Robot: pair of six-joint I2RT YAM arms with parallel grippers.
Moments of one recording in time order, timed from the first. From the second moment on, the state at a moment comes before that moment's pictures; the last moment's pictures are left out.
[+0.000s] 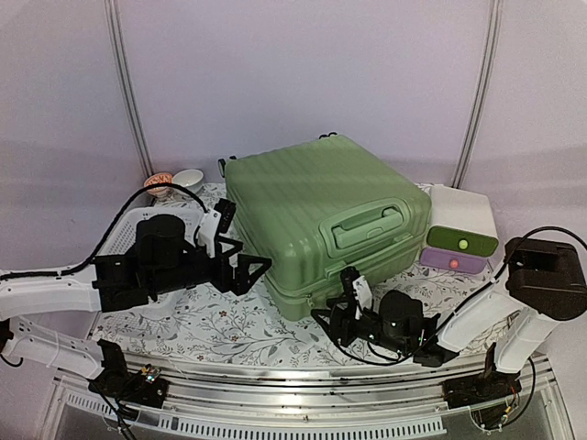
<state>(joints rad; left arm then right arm) -0.98 1.06 0.68 0.06 -0.12 -0.31 1.20 1.68 0.41 1.03 0.27 0.42</state>
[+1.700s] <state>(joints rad) -0.97 1.06 0.67 0.09 -0.09 -0.28 1.17 1.83 0.49 1.20 0.13 0.45</state>
